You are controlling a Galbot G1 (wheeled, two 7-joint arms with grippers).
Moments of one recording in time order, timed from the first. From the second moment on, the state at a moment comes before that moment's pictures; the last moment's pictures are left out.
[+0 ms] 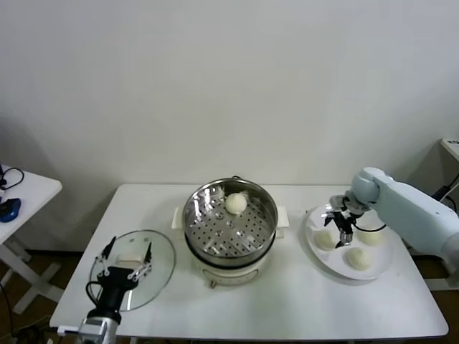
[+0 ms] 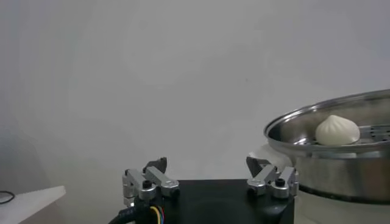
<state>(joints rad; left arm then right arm) 1.69 -1.43 -0.67 -2.12 0.09 -0.04 0.04 0.05 0.85 -0.87 0.89 -0.11 0.02 -1.18</state>
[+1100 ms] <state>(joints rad) 1.68 -1.43 -0.67 -2.11 0.09 -0.04 0.04 0.03 0.86 -0.84 0.86 -0.07 0.01 -1.18</state>
